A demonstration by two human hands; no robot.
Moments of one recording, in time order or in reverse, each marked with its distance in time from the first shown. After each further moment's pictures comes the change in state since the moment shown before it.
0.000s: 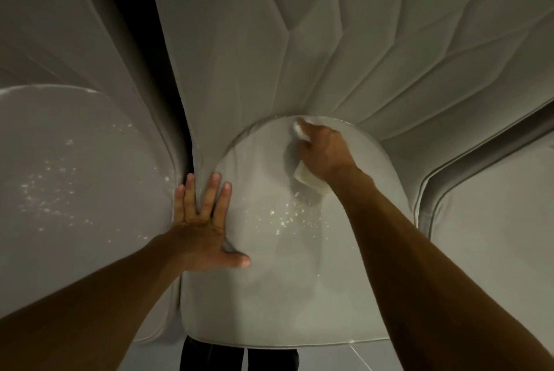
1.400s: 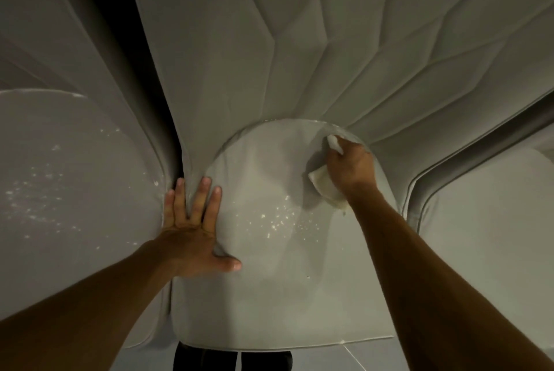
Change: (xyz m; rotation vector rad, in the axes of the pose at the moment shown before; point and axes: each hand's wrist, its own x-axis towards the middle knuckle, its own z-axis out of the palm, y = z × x) left_hand 0.006 0.000 0.009 -0.008 0.083 -0.004; right_hand -0.014 0.047 -0.011 0.238 0.190 0.274
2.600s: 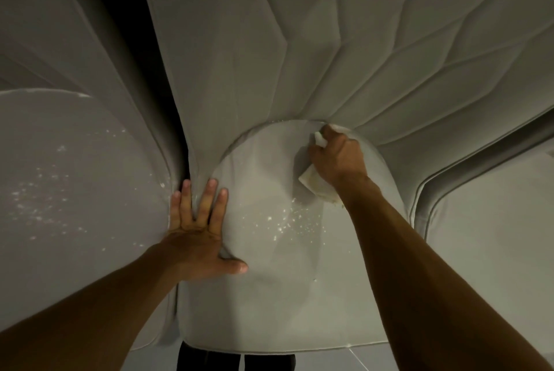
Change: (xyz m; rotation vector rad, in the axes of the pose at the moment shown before) left_hand 0.022 -0.017 0.033 0.011 0.301 0.094; right_hand 0.013 -0.027 0.021 -0.121 -0.066 -0.120
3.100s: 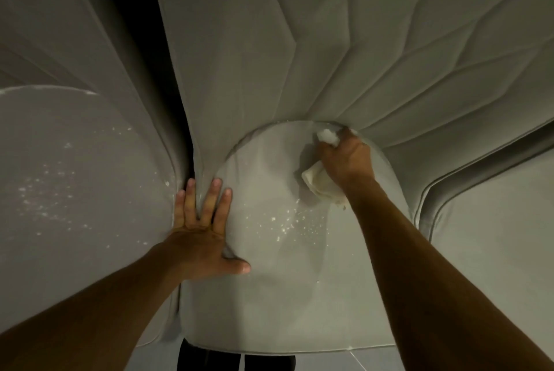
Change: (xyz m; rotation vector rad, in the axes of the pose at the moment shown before) left_hand -0.005 -0.002 -0.009 -0.003 -0.051 0.001; right_hand 0.000 -0.001 -0.002 0.141 0.043 0.127
